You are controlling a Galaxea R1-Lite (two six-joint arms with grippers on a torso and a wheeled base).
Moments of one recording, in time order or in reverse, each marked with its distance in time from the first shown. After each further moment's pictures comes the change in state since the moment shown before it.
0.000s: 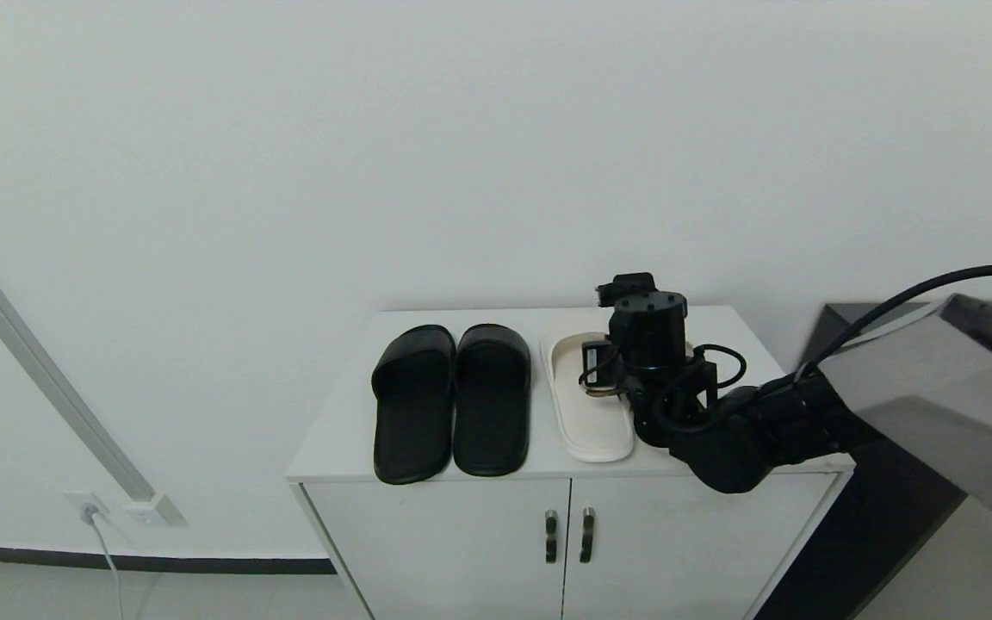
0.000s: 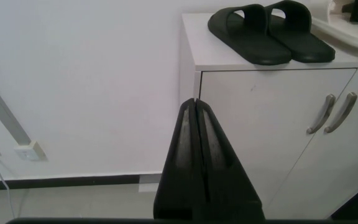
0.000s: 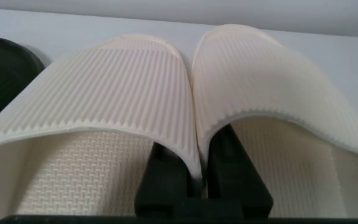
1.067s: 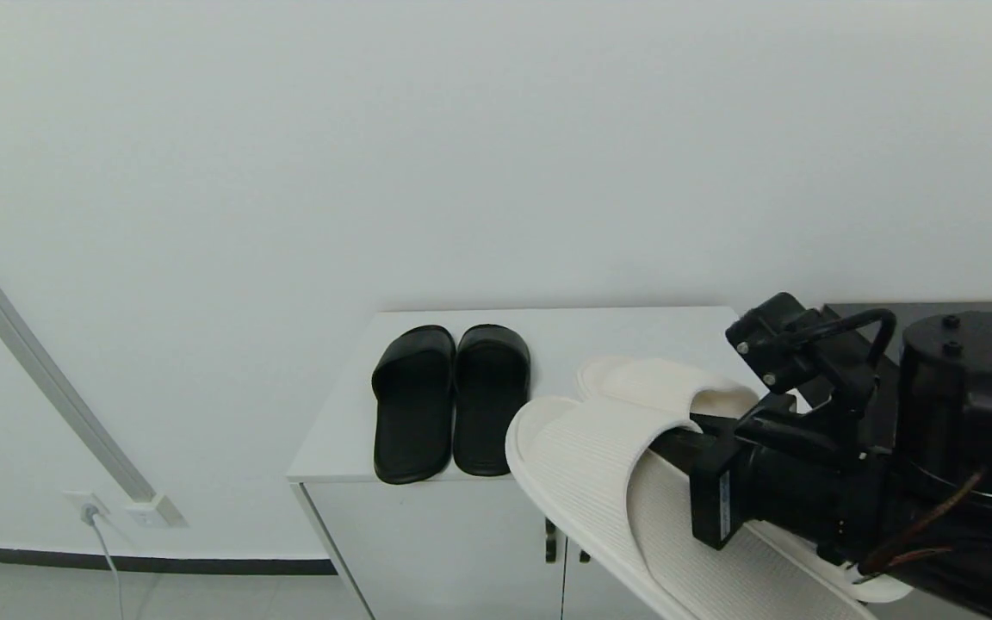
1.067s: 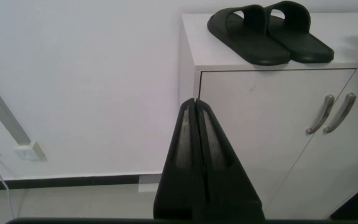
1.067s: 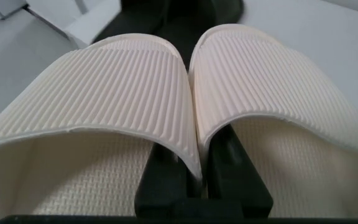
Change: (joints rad) left arm 0.000 0.000 0.000 0.000 0.001 -0.002; right arm 0.202 -0.693 0.613 0.112 0.469 -0.019
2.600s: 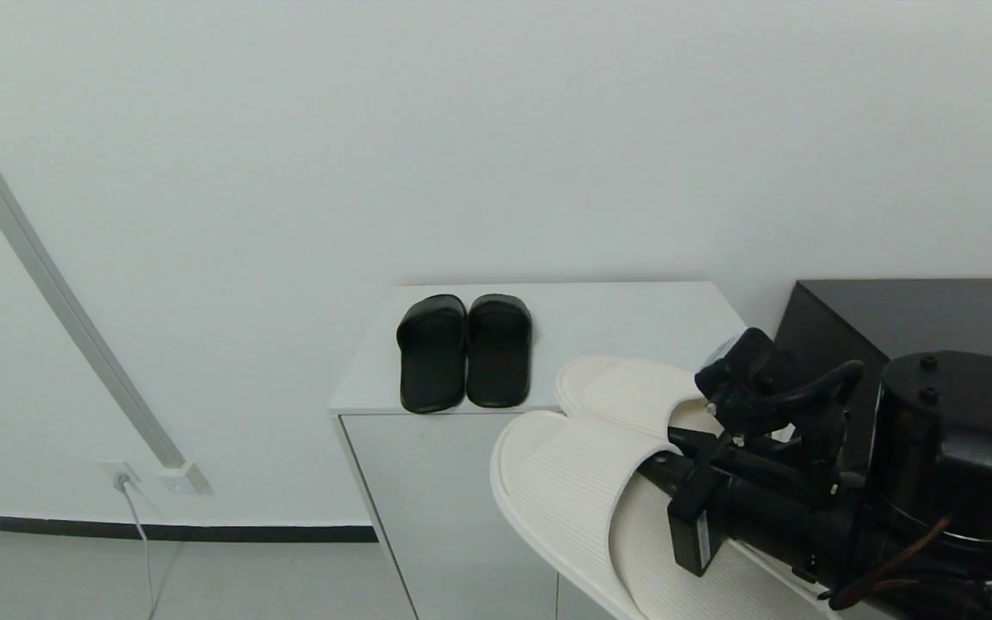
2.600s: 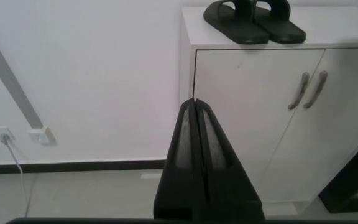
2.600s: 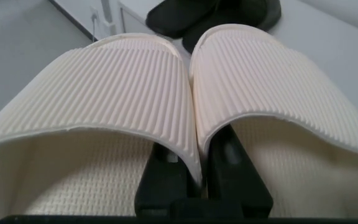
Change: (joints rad) left arm 0.000 0.000 0.000 0.000 0.000 0.000; right arm 0.011 0.065 0.079 -0.191 0.021 -0.169
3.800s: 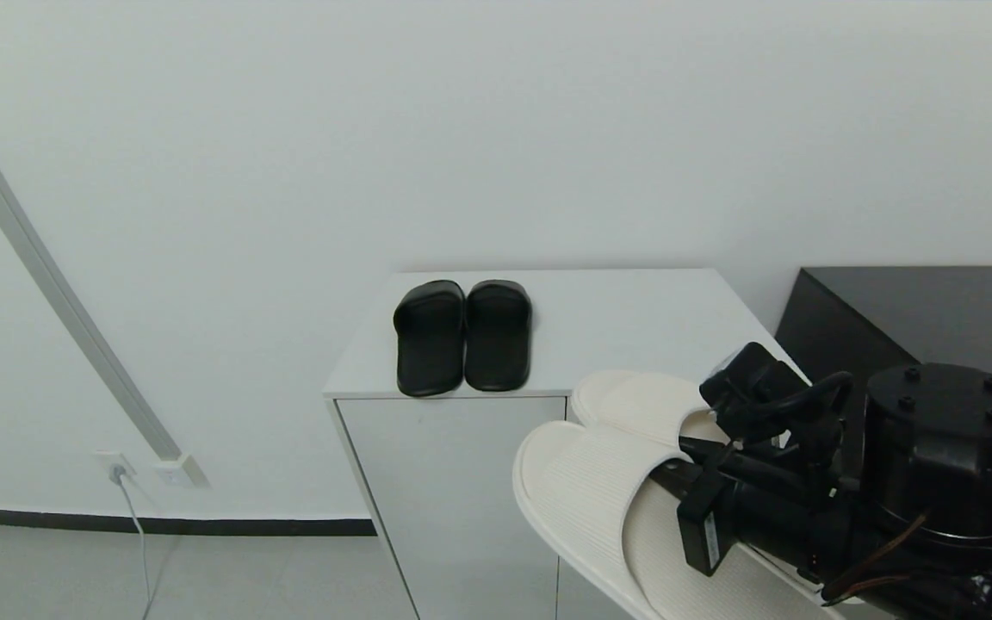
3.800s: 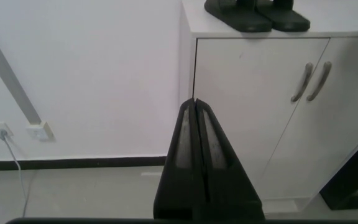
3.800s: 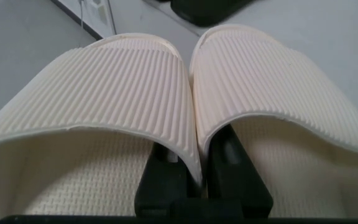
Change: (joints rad) left arm 0.000 0.000 0.000 0.000 0.002 -0.001; right arm -0.041 0.015 0.041 -0.005 0.012 0.010
